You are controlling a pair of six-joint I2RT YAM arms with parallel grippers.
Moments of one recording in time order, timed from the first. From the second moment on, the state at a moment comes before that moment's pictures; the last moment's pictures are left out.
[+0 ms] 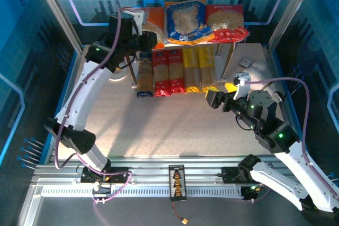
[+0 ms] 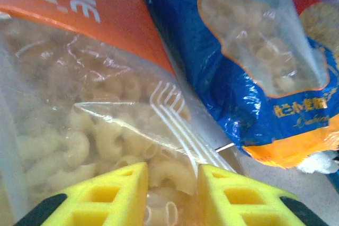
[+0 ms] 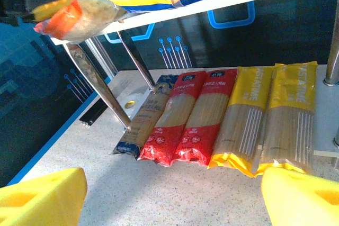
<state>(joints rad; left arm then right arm) -0.39 1.65 2.00 -0.82 0.07 -0.32 0.62 0.69 0.96 -0.50 0.10 0.38</state>
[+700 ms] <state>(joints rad) -0.36 1.62 2.00 -0.86 0.02 -0.27 0.62 0.67 0.96 -0.51 0.10 0.38</state>
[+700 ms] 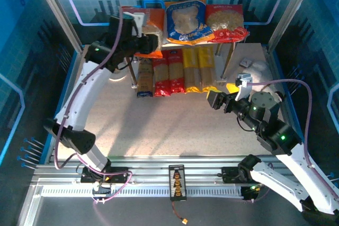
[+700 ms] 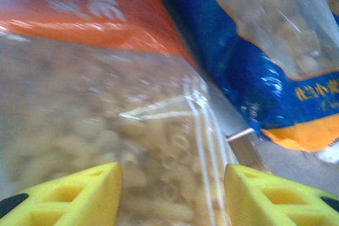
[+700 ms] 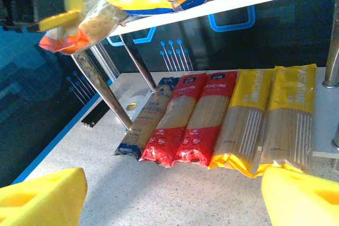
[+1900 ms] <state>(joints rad) -0.28 1.90 2.31 -0.85 -0.08 -0.25 0.62 0.66 0.96 -0.54 0.11 0.38</state>
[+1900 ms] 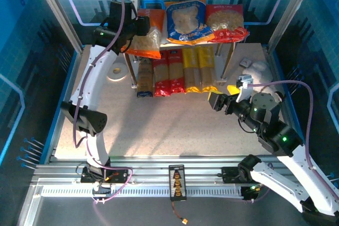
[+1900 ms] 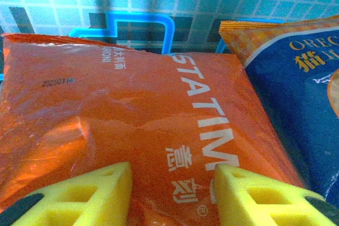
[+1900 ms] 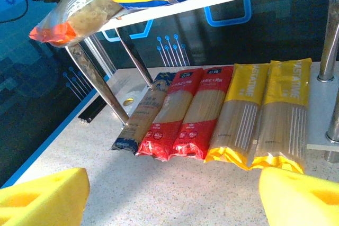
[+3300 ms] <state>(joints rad) -0.26 0.68 0.55 -0.50 -0.30 -0.44 0.53 0.55 0.84 -0.79 0.42 0.31</state>
